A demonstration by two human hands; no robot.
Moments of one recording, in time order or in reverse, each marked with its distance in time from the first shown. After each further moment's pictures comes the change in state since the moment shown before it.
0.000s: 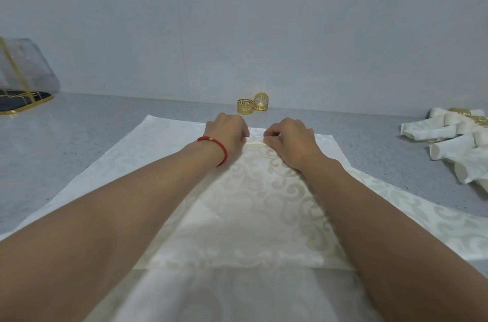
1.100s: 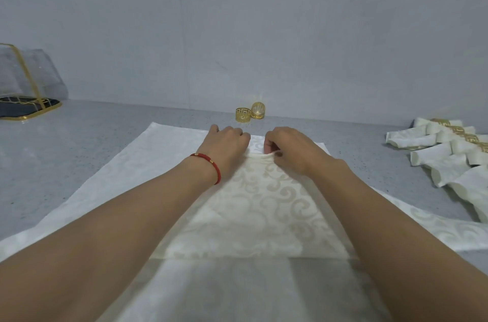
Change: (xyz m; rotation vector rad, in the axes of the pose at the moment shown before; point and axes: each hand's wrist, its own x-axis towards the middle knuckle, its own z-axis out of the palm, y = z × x) left_hand -0.041 0.014 -0.017 0.452 0.079 0.245; right_hand -0.028 -0.014 -0.043 -0.180 -0.209 -0.260
